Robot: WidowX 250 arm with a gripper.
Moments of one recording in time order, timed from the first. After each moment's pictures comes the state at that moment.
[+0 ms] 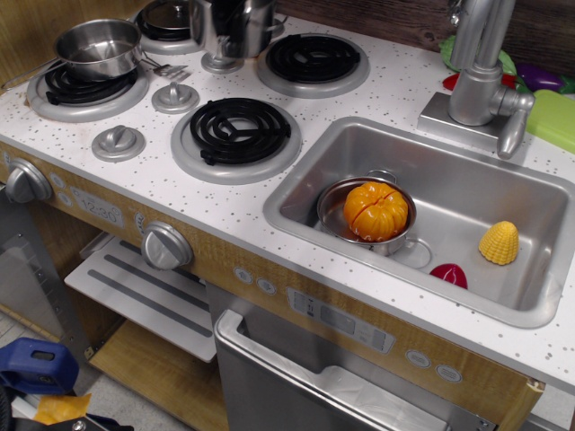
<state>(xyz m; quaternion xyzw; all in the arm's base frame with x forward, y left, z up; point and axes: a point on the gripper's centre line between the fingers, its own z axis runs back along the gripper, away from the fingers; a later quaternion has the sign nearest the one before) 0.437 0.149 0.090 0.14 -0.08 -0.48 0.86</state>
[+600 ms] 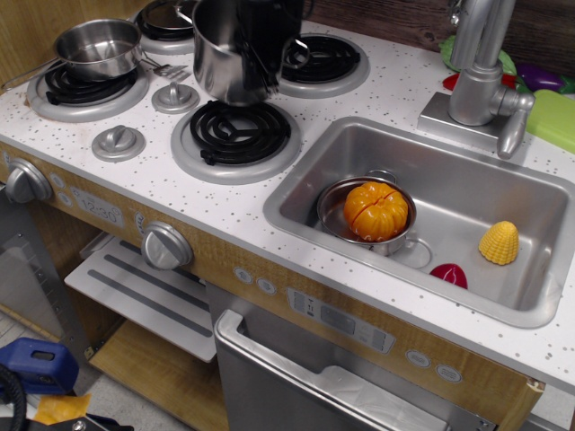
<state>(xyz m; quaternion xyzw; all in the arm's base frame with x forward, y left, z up) 0.394 0.098 0.066 0.15 -0.09 -0.33 0.93</state>
